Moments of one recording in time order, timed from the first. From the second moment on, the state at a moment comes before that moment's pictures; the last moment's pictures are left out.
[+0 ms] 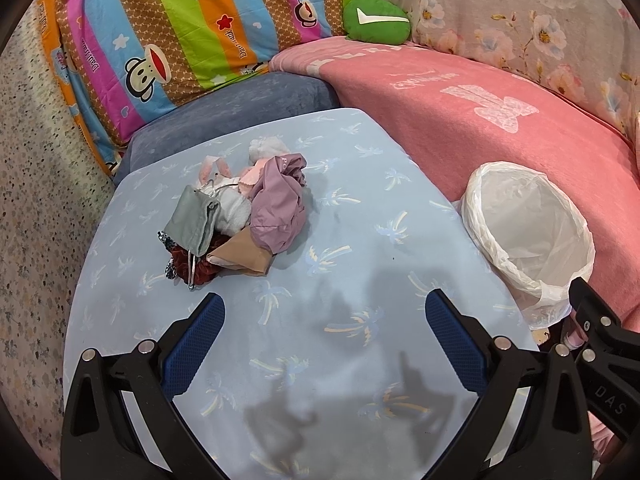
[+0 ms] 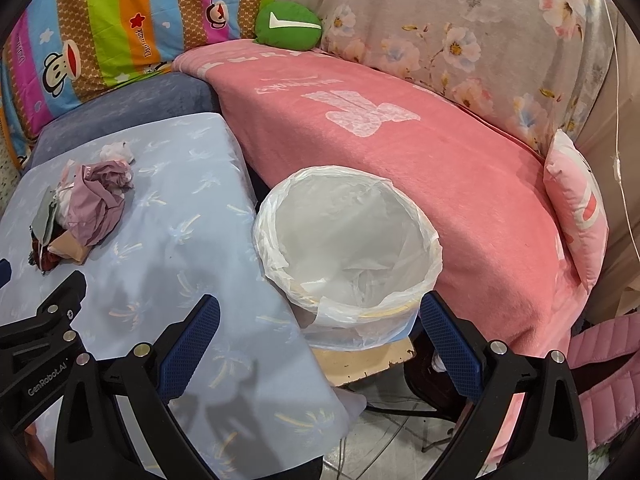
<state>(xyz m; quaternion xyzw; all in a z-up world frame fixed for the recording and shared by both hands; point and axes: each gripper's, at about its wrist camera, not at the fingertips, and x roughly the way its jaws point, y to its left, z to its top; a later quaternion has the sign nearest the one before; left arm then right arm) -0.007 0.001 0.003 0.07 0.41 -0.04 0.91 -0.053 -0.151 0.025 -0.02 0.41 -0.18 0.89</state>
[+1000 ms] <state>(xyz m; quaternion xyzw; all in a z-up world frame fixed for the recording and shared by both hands) 0.010 0.018 0.009 0.05 0.40 -0.05 0.91 -0.046 -0.146 0.033 -0.01 0.39 -0.18 0.90</state>
